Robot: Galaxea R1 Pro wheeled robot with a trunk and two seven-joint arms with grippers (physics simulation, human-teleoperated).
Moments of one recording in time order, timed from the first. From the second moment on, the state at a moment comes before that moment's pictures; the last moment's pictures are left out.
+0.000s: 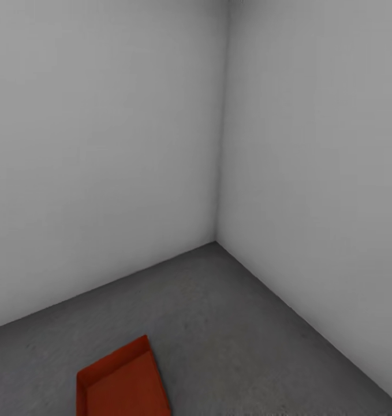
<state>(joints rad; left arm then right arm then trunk) -0.35 0.05 0.00 0.00 0.17 0.06 0.01 -0.25 0.03 0.49 0.03 -0.44 -0.12 0.02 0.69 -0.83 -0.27</state>
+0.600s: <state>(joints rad) -0.35 0.05 0.00 0.00 0.17 0.06 0.01 -0.25 0.03 0.49 0.03 -0.44 -0.12 0.02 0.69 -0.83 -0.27</state>
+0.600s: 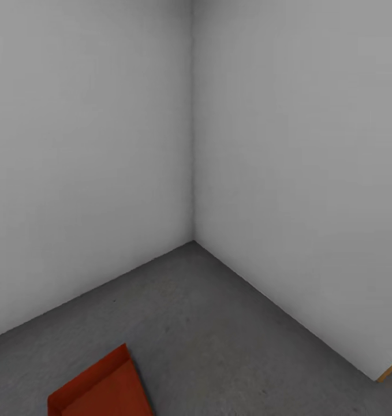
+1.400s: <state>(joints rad) -0.35 0.05 0.00 0.00 0.17 0.06 0.01 -0.25 0.03 0.49 0.03 -0.44 -0.12 0.03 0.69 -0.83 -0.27</state>
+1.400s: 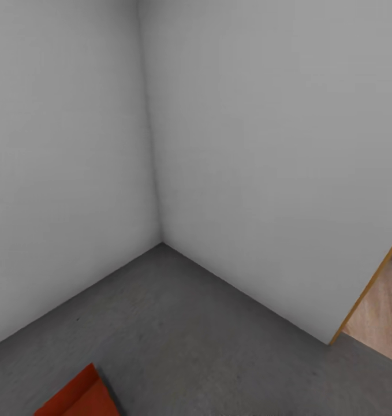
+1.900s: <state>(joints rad) -0.35 0.05 0.00 0.00 0.17 0.06 0.01 -0.25 0.03 0.49 0.03 -0.44 -0.12 0.02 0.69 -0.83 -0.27</state>
